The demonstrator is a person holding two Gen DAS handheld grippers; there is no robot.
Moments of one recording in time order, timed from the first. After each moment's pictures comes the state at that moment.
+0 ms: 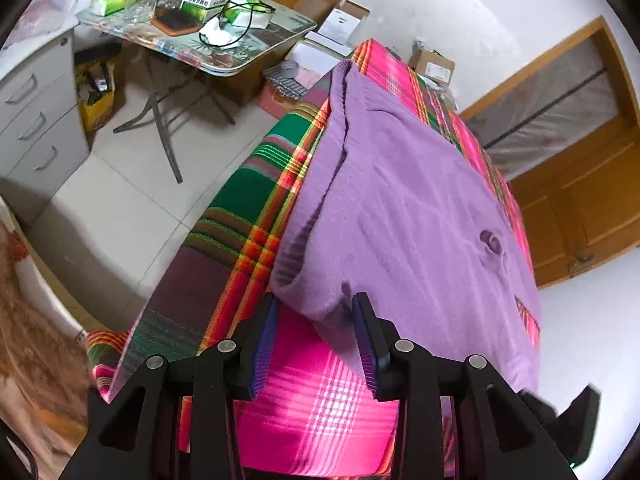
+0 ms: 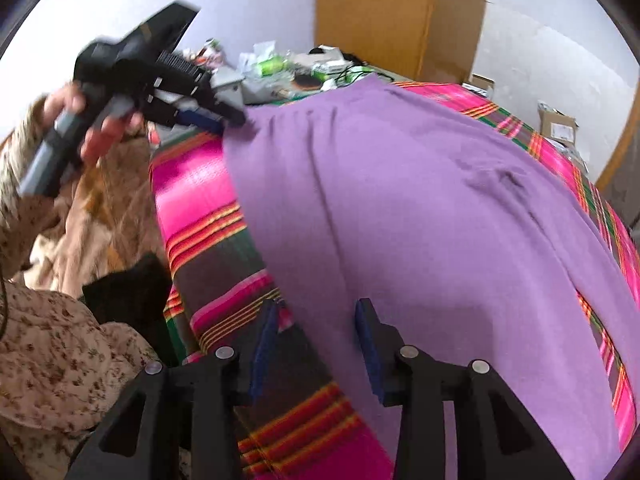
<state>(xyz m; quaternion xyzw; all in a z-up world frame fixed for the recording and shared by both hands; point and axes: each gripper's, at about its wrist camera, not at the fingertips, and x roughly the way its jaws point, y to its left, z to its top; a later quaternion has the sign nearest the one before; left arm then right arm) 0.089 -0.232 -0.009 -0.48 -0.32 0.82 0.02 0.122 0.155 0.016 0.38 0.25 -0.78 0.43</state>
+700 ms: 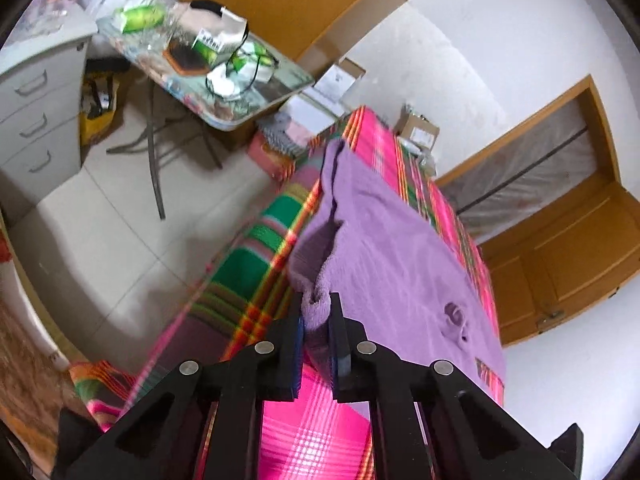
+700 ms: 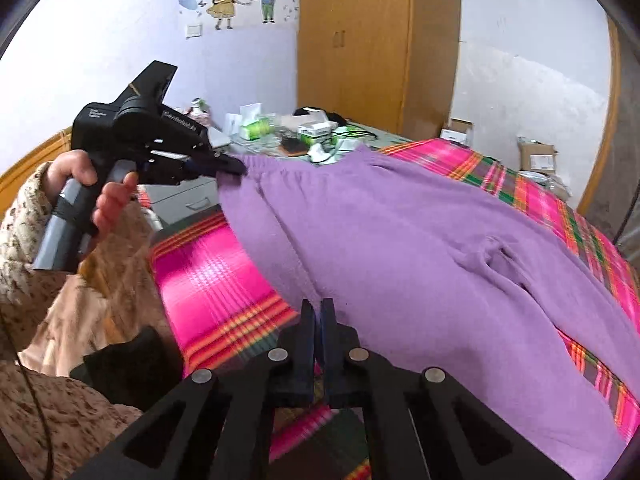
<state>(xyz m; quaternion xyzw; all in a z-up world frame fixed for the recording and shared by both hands) 0.094 -0.264 0.017 -0.38 -0.37 0.85 0.01 0.126 0.134 0.050 0.31 0.18 -0.83 0.43</state>
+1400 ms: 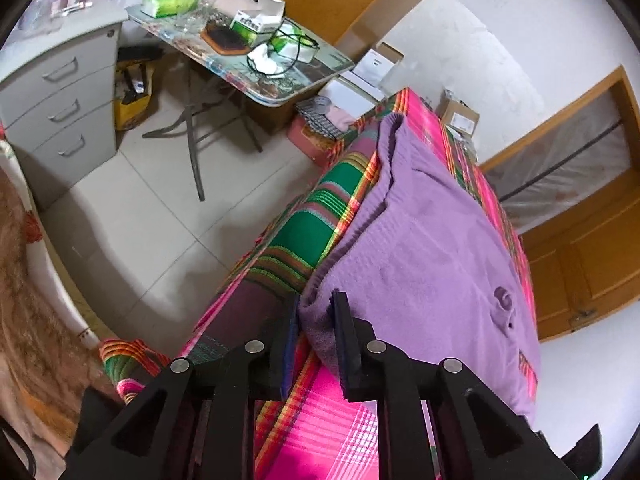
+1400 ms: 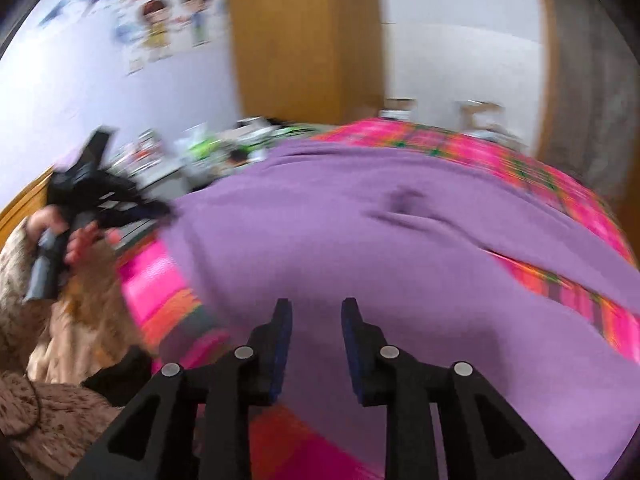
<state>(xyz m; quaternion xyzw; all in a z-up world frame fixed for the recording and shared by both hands) 0.106 -0.268 -0.010 -0.42 -0.35 0.83 -0.05 0.108 0.237 0.047 0.34 0.07 -0.89 0.31</state>
